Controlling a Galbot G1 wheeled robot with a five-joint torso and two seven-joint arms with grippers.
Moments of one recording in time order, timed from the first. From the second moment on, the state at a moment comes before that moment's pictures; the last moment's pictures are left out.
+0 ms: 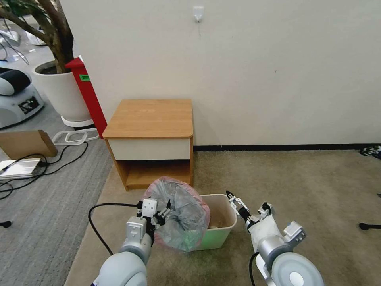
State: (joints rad) left arm 1.49 -1.08 -0.14 -2.22 -0.42 0.51 -0.54; right arm -1.61 1.37 0.38 2.22 1.17 -0.28 0.46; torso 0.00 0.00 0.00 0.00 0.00
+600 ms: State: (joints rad) left arm 1.43 -1.11 -0.04 -2.13 -0.43 0.52 -0.54; right arm -1.61 1.36 0.40 2.21 1.17 -0.27 0.46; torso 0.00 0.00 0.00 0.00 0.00
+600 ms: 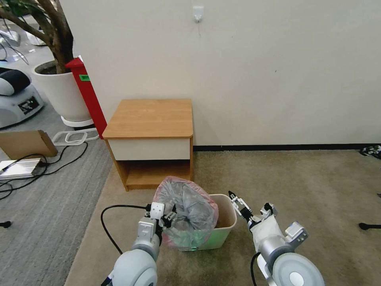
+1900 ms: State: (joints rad) left arm 1.23 -1.18 0.02 -2.05 -0.88 0.74 -0.89; right arm -1.65 1.34 0.41 2.23 1.17 -0.25 0.46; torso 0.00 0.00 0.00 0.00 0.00
